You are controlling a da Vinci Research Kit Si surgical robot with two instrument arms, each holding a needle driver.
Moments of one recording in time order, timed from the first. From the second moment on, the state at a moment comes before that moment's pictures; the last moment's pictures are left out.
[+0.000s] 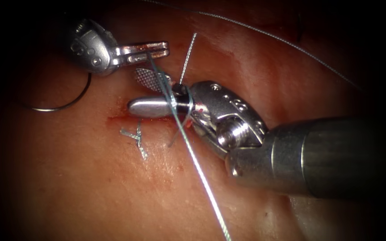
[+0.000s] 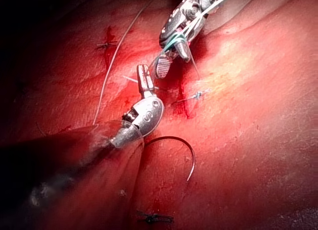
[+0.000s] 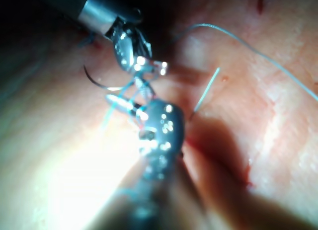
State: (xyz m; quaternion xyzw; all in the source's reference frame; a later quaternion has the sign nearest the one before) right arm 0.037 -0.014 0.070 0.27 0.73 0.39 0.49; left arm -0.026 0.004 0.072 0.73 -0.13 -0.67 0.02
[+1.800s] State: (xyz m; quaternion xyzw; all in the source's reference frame) right arm 0.034 -0.012 0.070 0.24 0.74 0.44 0.45; left arm -0.026 -0.001 0.071 0.74 -0.12 -0.66 0.04
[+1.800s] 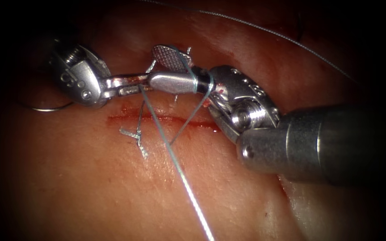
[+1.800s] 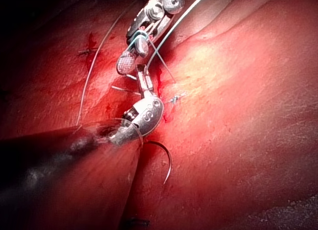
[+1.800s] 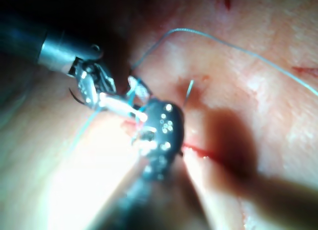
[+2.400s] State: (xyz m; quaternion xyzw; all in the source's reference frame) right arm 0.034 -0.011 0.072 0.20 0.72 0.47 0.46; left arm -0.028 -0.003 0.070 0.74 -0.11 -0.66 0.05
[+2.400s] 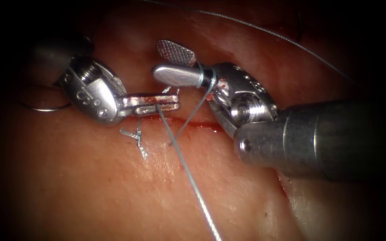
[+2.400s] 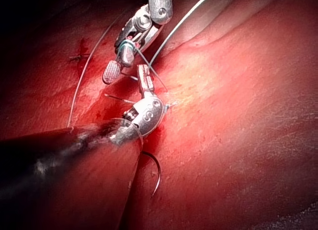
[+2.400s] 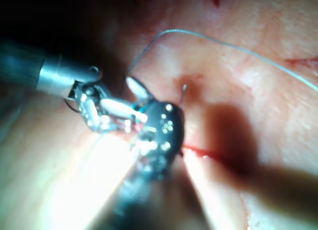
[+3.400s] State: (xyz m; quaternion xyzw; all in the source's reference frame) right arm 0.030 -0.013 0.079 0.11 0.60 0.57 0.55; left arm -0.028 -0.003 0.070 0.74 -0.09 -0.67 0.05
